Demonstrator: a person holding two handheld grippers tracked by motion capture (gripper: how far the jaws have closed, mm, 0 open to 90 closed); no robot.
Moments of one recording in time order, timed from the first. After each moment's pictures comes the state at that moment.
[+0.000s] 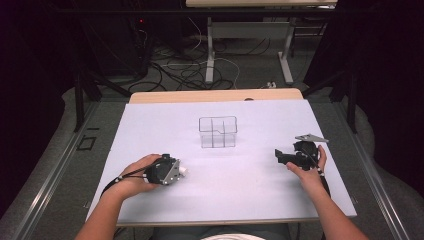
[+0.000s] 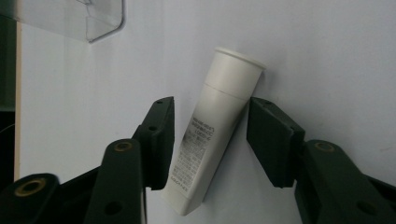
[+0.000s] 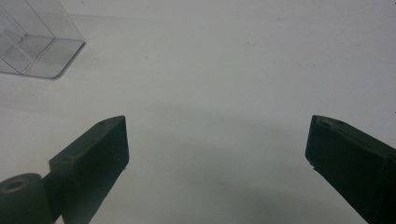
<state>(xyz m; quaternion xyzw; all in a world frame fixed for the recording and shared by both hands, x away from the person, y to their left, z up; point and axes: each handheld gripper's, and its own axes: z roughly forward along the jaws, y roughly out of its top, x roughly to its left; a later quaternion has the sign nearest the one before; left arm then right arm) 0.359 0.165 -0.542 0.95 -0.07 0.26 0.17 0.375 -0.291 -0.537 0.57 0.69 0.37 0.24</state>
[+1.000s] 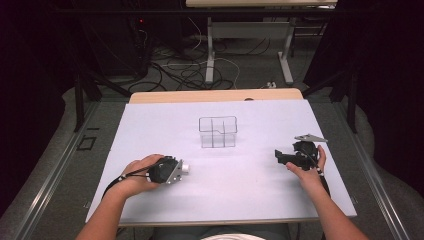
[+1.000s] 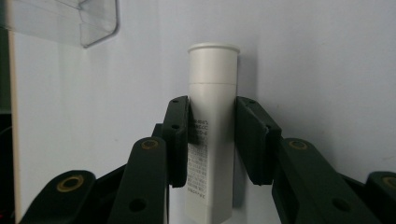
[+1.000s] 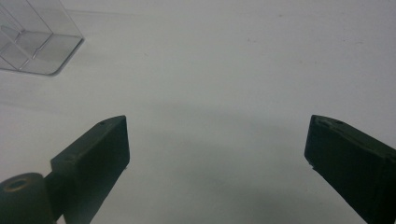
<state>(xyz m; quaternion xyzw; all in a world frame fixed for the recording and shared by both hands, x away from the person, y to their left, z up) 0.361 0.157 -0.540 0.95 -0.07 0.26 0.15 0.376 -0.291 -0.539 0.57 0.69 0.37 0.24</state>
